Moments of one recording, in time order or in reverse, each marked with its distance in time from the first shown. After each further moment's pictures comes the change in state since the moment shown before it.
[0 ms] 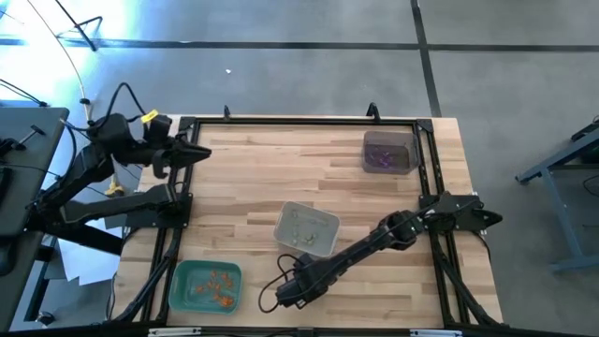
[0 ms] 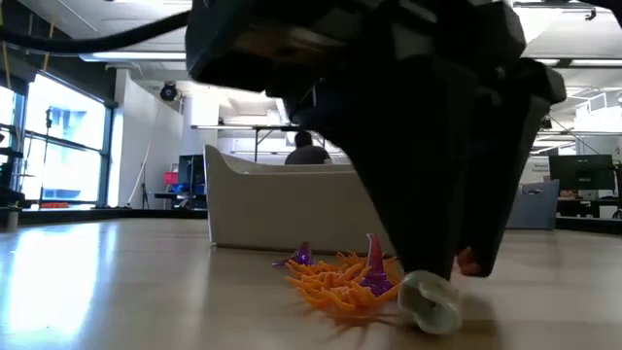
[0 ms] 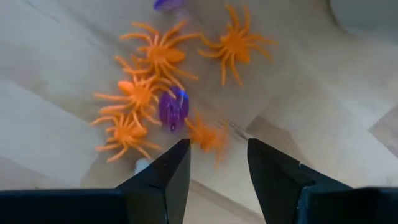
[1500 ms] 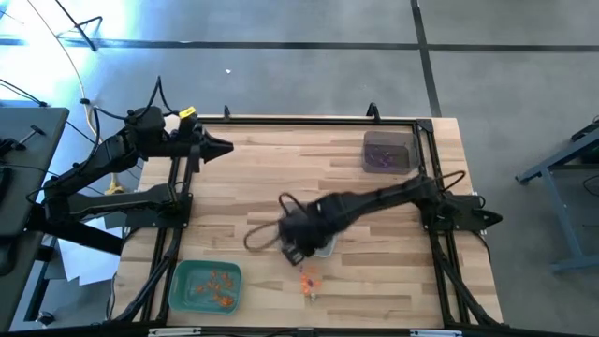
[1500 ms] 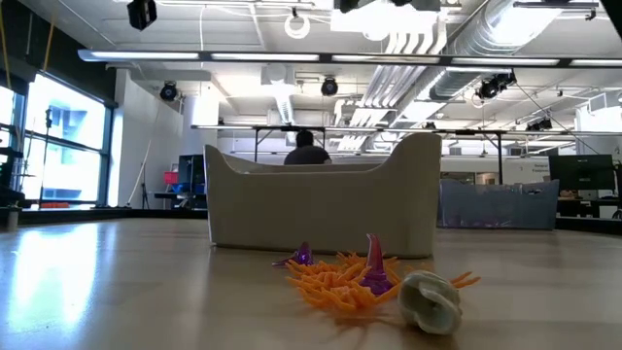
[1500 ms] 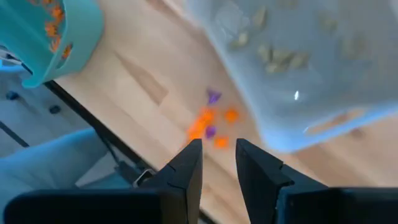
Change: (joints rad) left arm 0.001 0.162 0.000 -0.004 -0.136 0.157; right arm -0.227 -0.377 0.003 -0.036 -0.015 -0.266
